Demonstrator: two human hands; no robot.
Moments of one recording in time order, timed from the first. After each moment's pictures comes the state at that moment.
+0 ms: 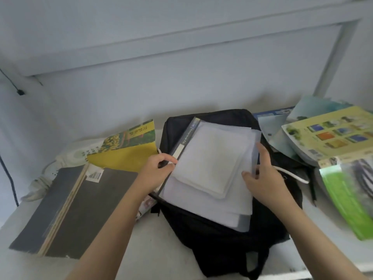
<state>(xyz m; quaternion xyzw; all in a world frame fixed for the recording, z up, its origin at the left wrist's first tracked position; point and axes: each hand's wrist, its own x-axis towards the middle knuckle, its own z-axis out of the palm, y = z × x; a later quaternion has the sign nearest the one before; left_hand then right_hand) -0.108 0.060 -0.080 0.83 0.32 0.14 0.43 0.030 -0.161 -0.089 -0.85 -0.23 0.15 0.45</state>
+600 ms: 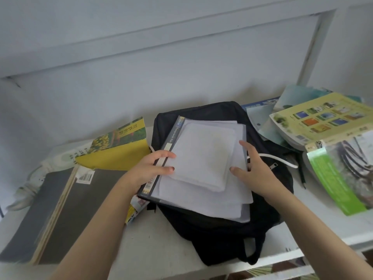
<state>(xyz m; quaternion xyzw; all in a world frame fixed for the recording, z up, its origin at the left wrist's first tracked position) -0.110 0.073 -0.076 0.80 0.24 0.02 0.54 0.030 -0.163 -0.103 -0.81 -0.23 0.22 0.50</state>
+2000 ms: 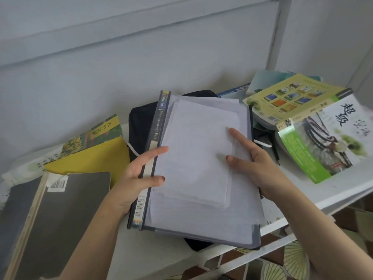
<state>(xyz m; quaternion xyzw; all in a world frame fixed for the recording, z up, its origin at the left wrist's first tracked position) -0.138 0.023 -0.076 0.78 0.13 0.10 0.60 0.009 -0.209 -0.099 -0.60 -0.18 0.25 0.74</state>
